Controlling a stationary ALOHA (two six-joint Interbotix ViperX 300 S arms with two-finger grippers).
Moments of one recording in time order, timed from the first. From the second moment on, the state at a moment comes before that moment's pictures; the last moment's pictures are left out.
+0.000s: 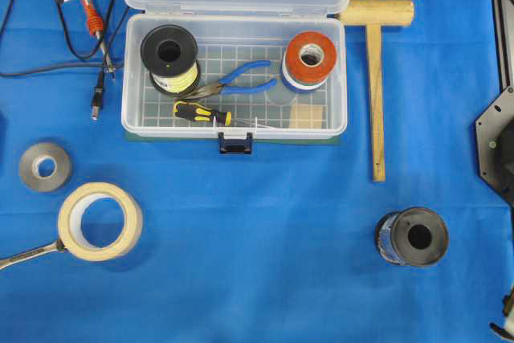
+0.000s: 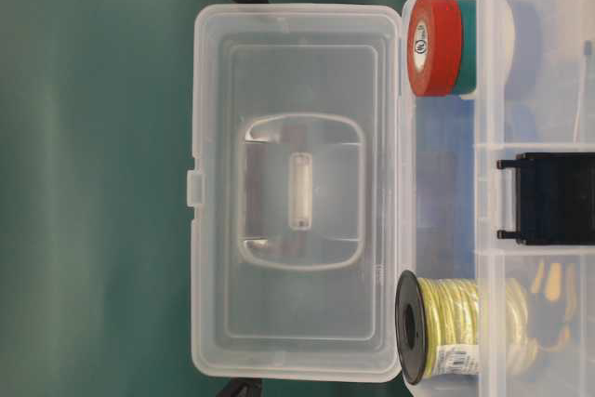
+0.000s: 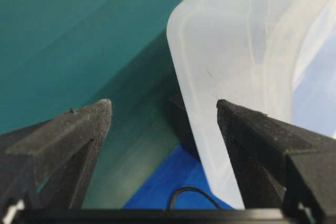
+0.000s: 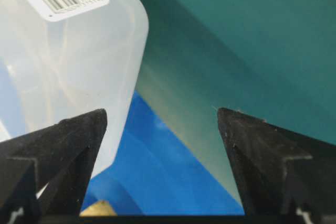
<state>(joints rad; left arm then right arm) 0.72 -0.44 1.00 -0.04 -0.33 0.22 -0.76 -0.42 0.86 0.00 -0.03 0.05</state>
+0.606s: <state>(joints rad) 0.77 -0.36 0.95 -0.04 -0.31 0.22 -0.82 -0.38 0.83 0.00 -0.02 0.05</state>
